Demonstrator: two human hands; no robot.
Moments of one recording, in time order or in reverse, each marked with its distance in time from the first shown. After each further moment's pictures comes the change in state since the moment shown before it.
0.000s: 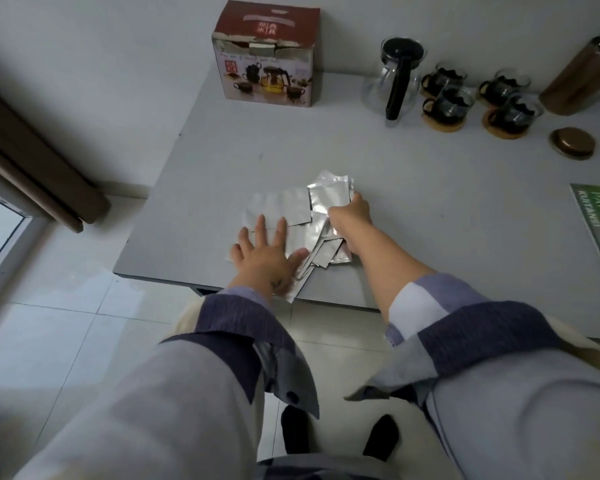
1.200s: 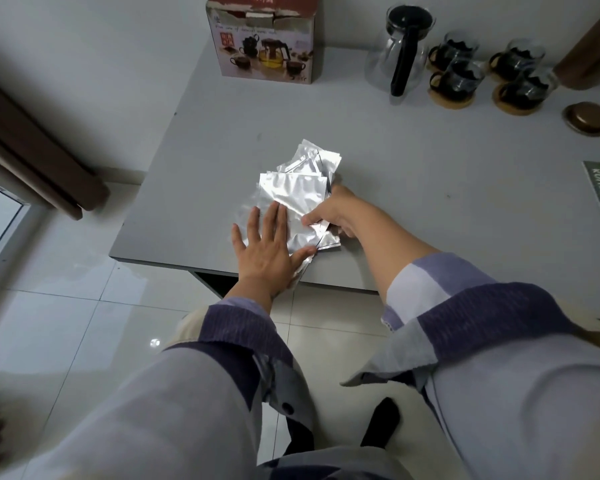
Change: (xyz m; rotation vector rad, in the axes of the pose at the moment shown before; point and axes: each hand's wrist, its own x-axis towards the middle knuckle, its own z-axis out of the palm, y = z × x) left_hand -0.002 -0.014 0.039 0.115 0.215 0.142; right_hand -0.012 0.001 0.016 -0.136 -0.324 -0.024
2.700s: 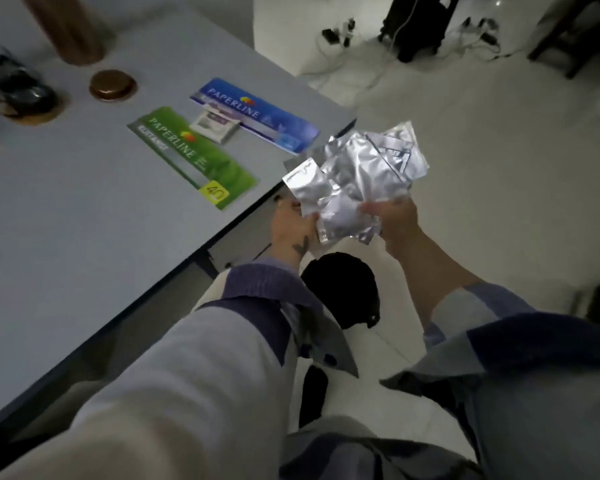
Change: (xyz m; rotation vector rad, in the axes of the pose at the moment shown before) left_hand -0.162 0.569 0.043 -0.871 -0.528 0.444; right_hand -0.292 0.460 -0.368 1.016 1.175 0.242
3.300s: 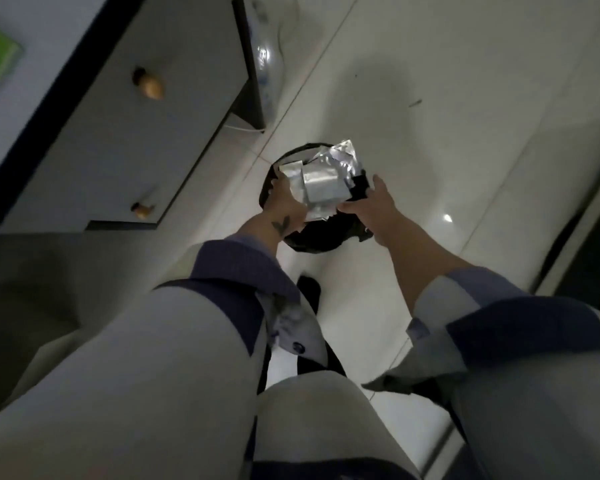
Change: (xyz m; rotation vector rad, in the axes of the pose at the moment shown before) left_hand 0.096 -0.172 0.162 0.383 -0.572 -0.369; right_hand 0.110 0.227 -0.049 -0.230 -0.125 0.477
